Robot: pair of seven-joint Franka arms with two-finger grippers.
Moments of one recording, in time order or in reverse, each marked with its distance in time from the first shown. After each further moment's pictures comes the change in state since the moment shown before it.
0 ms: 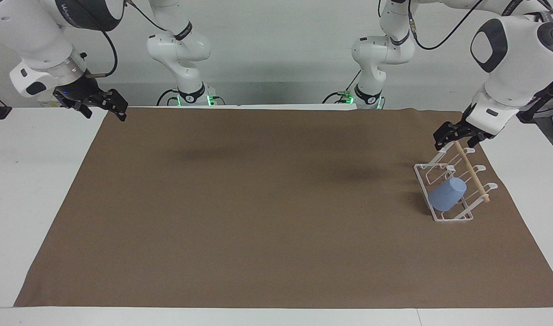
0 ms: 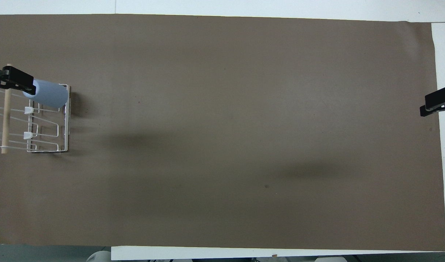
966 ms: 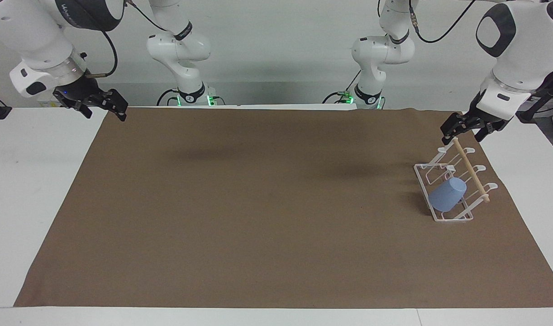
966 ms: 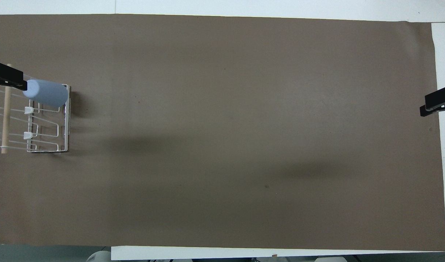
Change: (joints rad) left arm 0.006 -0.031 -0.007 -0.020 -0.005 0.034 -0.074; right arm 0.000 0.000 0.000 0.000 0.000 0.000 0.000
